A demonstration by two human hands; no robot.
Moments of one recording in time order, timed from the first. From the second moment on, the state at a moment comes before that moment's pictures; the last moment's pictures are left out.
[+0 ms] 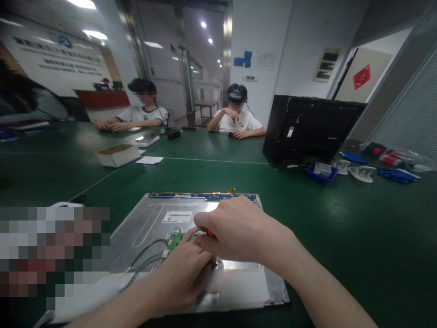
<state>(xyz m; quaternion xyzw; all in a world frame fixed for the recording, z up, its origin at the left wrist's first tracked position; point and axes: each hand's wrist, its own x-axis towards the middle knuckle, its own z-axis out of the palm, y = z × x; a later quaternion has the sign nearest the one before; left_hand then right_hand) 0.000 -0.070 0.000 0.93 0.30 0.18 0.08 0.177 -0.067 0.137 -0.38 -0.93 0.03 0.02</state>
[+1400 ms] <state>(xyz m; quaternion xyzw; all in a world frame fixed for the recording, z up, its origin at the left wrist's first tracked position) -0.001 -0.069 0.001 0.94 0.29 0.18 0.08 0.179 -0.071 0.137 -0.37 -0.93 0.04 0.02</state>
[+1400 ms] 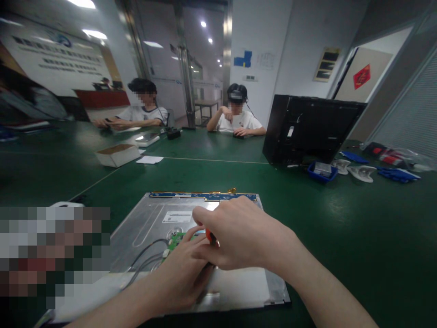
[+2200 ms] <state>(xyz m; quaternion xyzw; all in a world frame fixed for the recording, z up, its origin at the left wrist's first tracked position) -0.002 -0.067 -0.004 0.94 0.29 0.16 0.07 0.177 -0.070 0.134 -0.37 -0.93 0.02 0.04</state>
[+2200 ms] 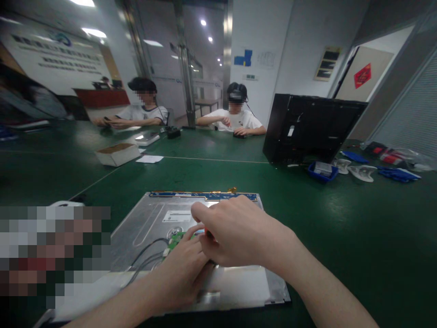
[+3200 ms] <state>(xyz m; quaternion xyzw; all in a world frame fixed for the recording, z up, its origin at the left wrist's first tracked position) 0.001 -0.066 -0.011 0.93 0.30 0.18 0.06 0.179 -0.071 0.136 -0.34 -0.94 0.04 0.04</state>
